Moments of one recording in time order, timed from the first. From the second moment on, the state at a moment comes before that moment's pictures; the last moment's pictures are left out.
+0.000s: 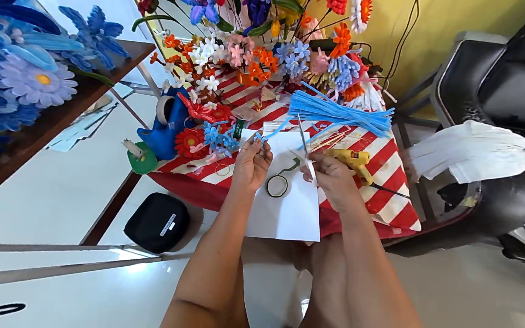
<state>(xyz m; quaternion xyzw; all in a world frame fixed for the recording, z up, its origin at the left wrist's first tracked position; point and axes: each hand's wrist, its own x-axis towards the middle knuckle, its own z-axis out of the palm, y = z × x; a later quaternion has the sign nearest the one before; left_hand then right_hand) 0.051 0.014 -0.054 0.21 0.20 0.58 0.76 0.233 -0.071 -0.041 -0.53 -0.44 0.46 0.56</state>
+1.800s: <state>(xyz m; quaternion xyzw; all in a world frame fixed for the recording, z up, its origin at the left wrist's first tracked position) 0.058 0.007 -0.068 0.49 0.22 0.59 0.60 0.199 -0.060 -0.044 -0.56 -0.49 0.44 0.50</state>
